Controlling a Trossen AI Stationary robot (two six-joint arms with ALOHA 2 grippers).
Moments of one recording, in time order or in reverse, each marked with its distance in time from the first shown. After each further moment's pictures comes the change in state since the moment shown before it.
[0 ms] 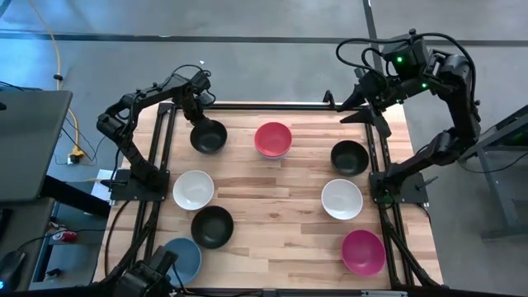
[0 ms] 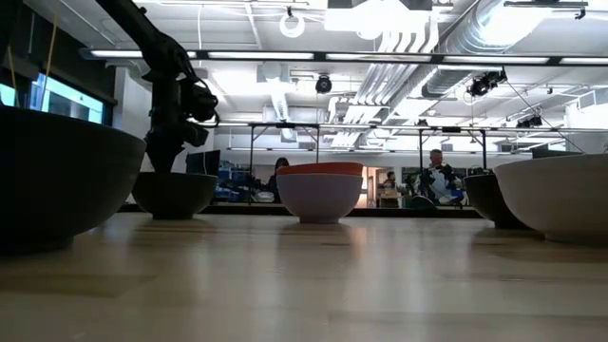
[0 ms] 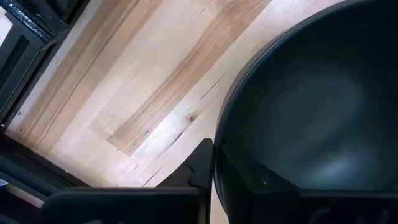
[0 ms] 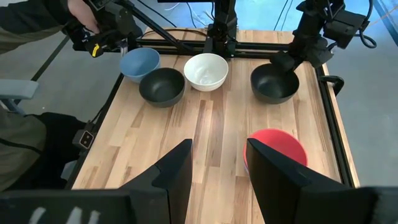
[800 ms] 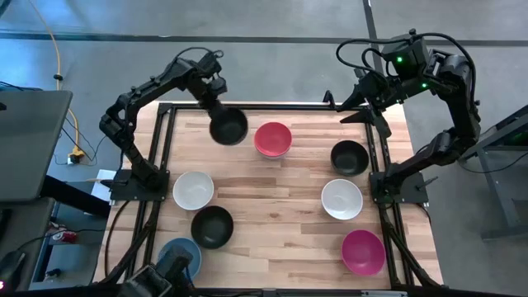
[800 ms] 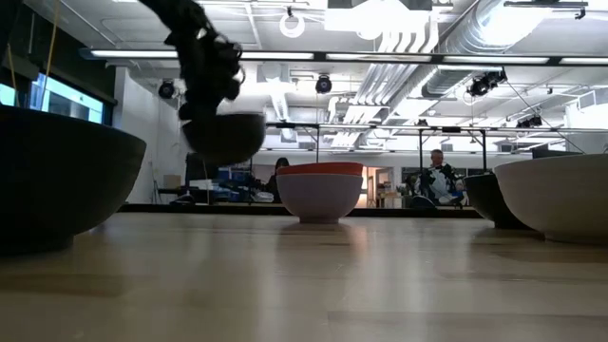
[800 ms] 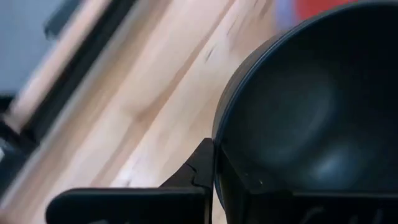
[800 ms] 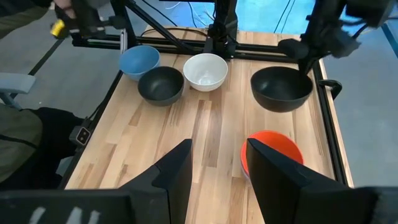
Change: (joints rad) left arm -0.144 -0.001 0.363 -0.147 0.225 -0.056; right arm 0.000 0.000 0.000 0.000 0.000 -0.034
